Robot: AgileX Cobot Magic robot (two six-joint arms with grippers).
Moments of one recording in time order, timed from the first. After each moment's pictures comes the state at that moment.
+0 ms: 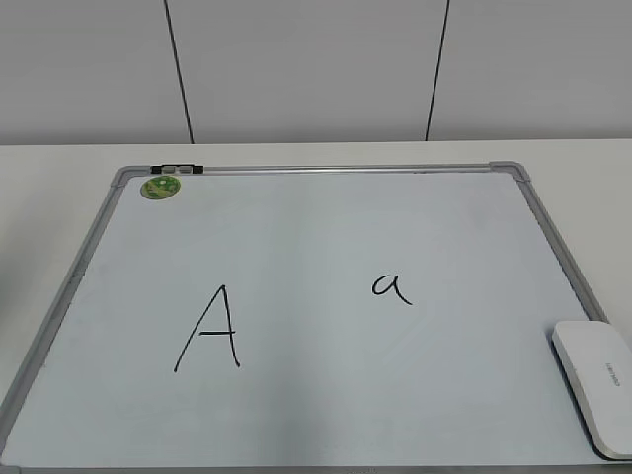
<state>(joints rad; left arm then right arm) -0.09 1.15 -1.03 0.10 1.05 -0.14 0.00 -0.02 -0.49 -0.05 1.14 0.09</state>
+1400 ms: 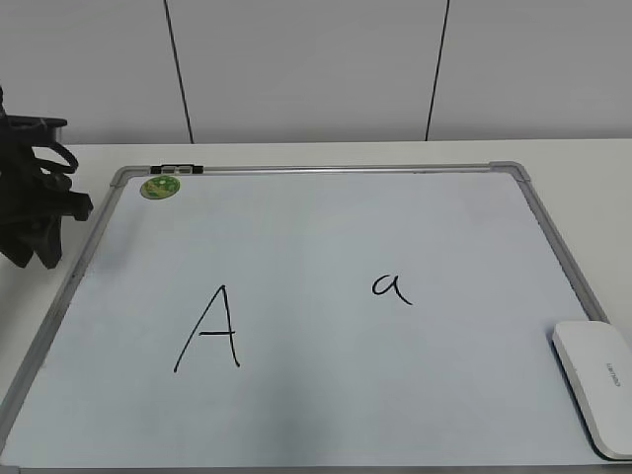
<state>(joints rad) -0.09 1.97 -1.39 0.06 0.98 -0.14 0.00 -0.02 -0.49 -0.05 1.14 0.09</state>
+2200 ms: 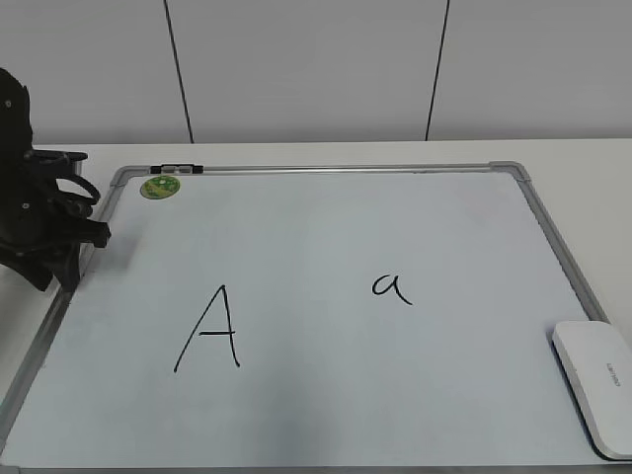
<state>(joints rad) -0.09 2.08 -1.39 0.06 0.91 -0.14 0.00 -0.02 -0.49 -0.05 1.14 0.09</state>
